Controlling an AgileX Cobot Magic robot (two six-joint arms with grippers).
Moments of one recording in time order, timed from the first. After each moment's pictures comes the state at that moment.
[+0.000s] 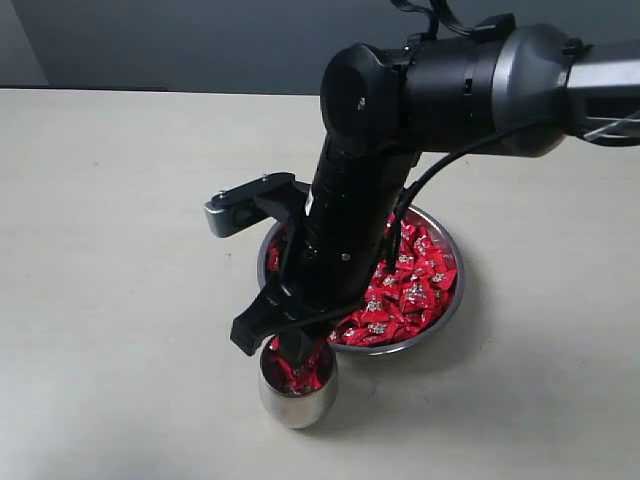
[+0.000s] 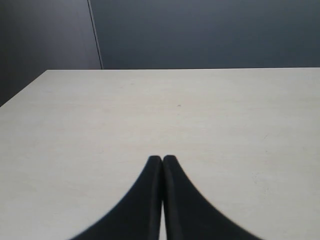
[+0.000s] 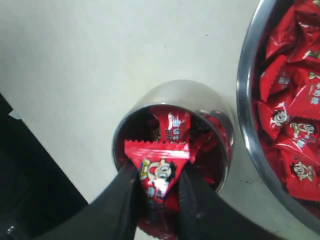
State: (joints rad) left arm 0.22 0.00 0.00 0.04 0.29 -0.02; right arm 0.93 1.85 -1.30 0.38 1.07 -0.26
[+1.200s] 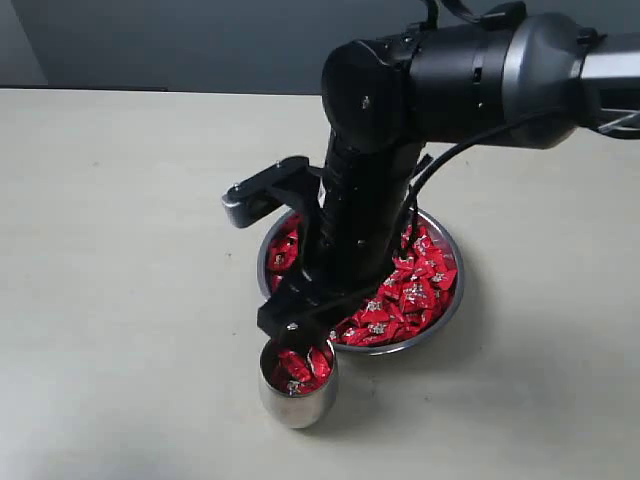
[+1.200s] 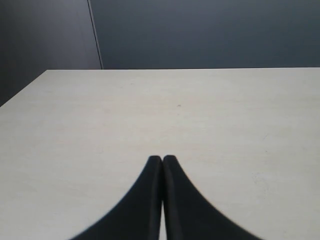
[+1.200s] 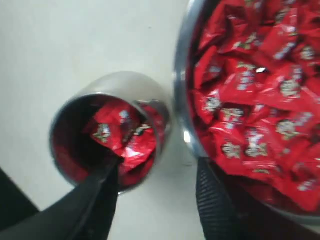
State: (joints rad) left arm 0.22 0.00 0.00 0.04 0.29 -0.02; right arm 0.94 1.83 -1.31 0.21 1.08 -0.18
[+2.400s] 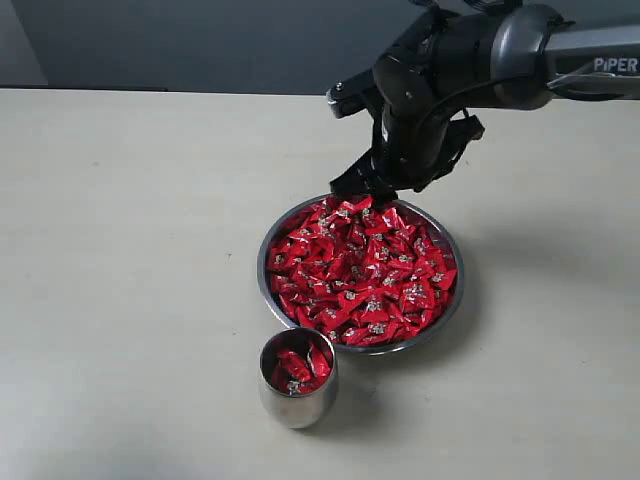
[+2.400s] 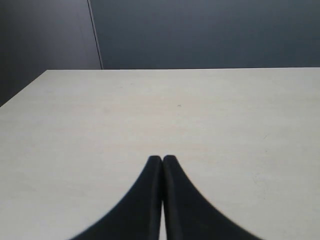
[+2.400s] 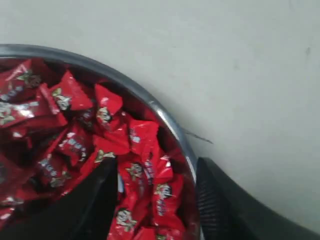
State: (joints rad) left arm 0.22 0.00 0.00 0.04 0.29 -0.02; right arm 0.72 2.01 -1.43 -0.38 0.81 0.35
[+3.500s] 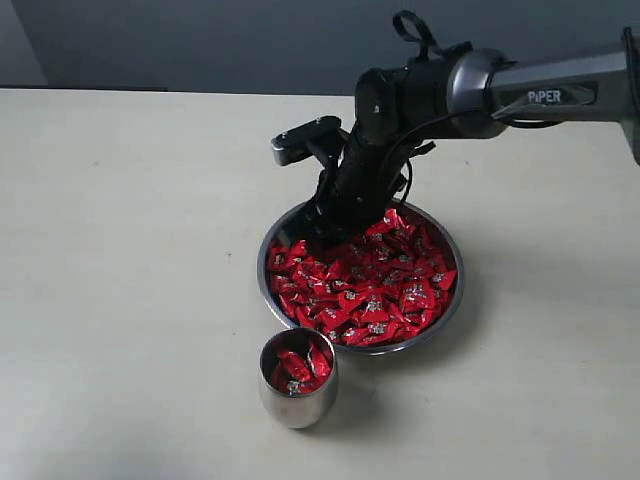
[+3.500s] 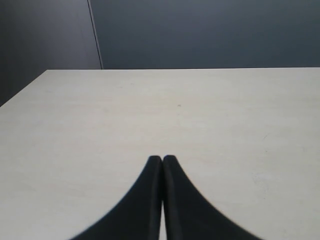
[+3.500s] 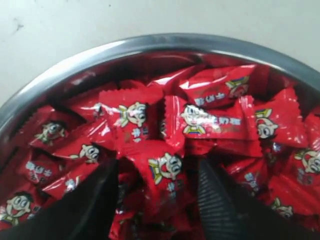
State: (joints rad) left arm 0.22 0.00 0.00 0.04 0.29 -0.02; right arm 0.72 2.14 -1.47 0.21 0.71 -0.25
